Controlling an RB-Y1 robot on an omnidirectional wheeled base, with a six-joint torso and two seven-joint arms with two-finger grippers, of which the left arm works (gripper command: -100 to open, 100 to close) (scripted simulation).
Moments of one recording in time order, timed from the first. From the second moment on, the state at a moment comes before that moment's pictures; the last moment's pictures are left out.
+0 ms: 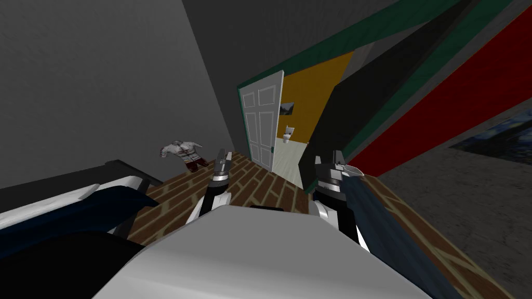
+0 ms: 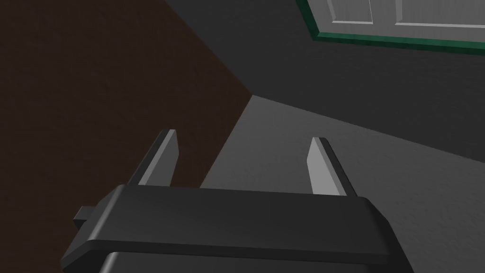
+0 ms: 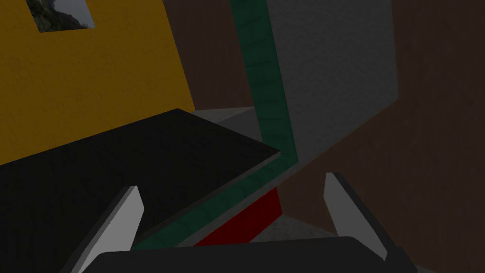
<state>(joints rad) 0.49 0.03 0.03 -2.25 -0.07 -0.54 0.00</state>
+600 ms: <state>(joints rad) 0.47 0.05 0.01 -2.14 -0.07 -0.56 0.01</state>
